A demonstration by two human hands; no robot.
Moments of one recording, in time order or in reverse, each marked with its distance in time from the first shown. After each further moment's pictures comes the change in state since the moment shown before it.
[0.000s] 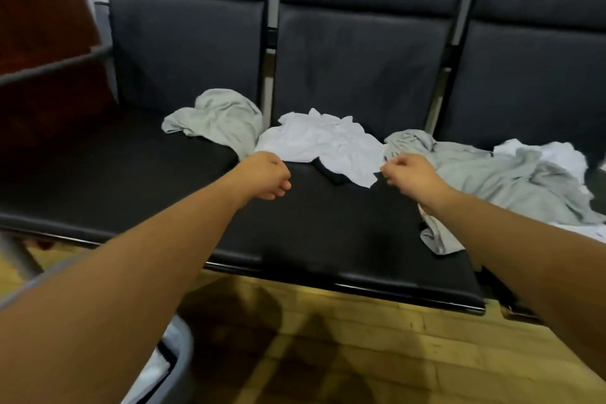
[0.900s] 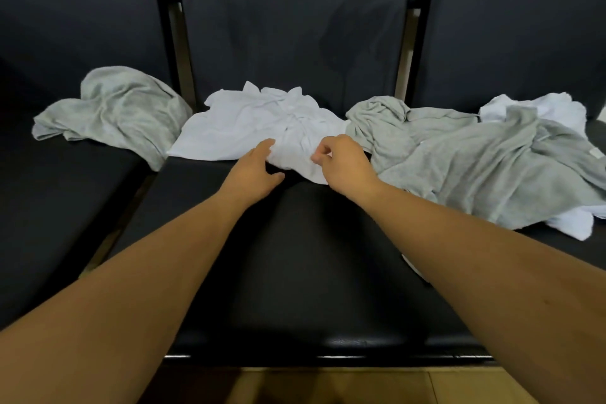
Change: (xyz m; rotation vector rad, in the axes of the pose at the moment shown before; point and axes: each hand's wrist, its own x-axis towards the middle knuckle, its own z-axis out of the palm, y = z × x) left_hand 0.185 -0.017 0.129 0.411 0.050 0.340; right_hand 0.132 0.067 0.052 -0.258 0.070 -0.244
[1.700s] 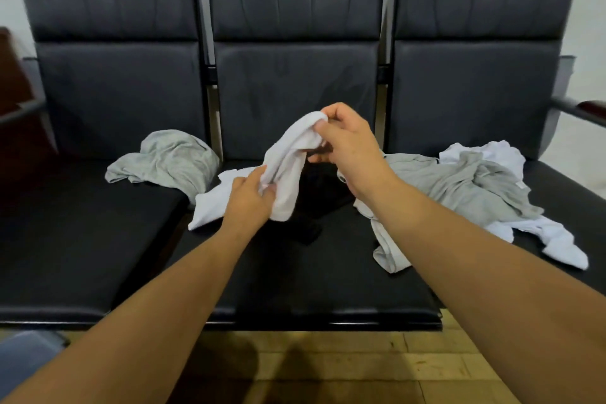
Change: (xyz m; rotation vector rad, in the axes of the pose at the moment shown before) left_hand -0.097 0.051 -0.059 -0.224 0.312 -0.004; right_hand -0.107 -0.129 -0.140 0.831 0.078 -0.171
